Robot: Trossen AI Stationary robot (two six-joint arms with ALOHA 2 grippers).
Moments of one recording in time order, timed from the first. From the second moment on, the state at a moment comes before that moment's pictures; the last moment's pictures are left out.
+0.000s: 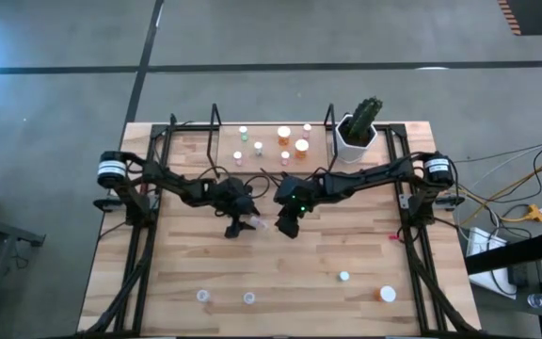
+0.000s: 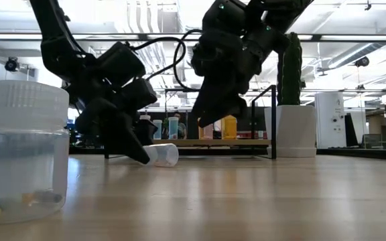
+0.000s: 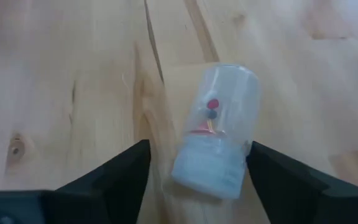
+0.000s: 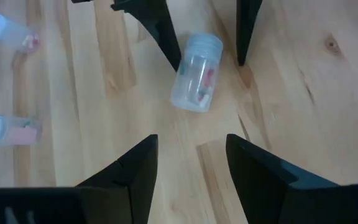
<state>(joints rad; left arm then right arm) 0.13 1.70 0.56 0.39 0.32 0.17 -0.03 1.82 1.15 -0.21 -0.24 0.40</state>
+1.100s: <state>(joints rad) 0.28 1.66 1.49 -1.26 0.20 -0.18 -0.03 1.81 1.25 -0.59 -0.10 0.30</state>
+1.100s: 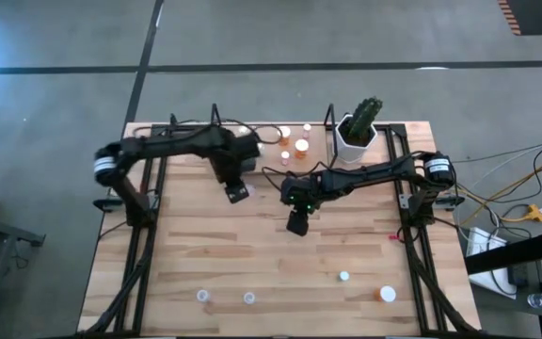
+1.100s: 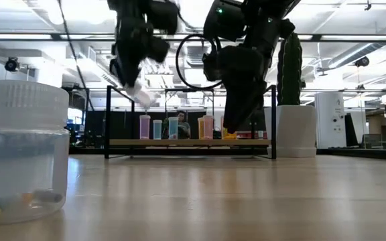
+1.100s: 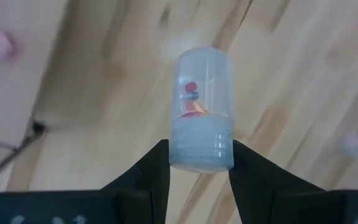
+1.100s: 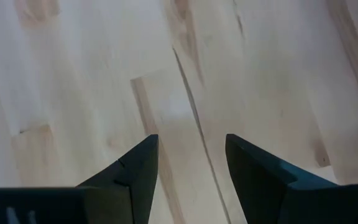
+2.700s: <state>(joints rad) 0.27 1.40 1.02 -1.38 0.25 -0.14 -0.03 1.81 1.25 -0.56 -0.03 0.20</state>
